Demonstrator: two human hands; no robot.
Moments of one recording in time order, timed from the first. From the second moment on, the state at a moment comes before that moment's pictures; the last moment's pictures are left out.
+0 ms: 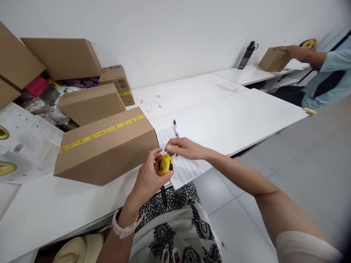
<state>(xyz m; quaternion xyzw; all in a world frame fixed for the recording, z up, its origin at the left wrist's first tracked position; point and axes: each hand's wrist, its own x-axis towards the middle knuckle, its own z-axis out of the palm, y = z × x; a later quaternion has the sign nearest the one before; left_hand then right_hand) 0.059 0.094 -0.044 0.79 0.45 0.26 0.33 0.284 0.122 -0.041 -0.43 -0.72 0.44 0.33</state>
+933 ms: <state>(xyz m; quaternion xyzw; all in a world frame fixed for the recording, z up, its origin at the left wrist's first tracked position) -0.201 0.103 -0.020 0.79 0.58 0.13 0.14 0.241 0.156 -0.081 -0.48 -0.62 0.34 0.52</state>
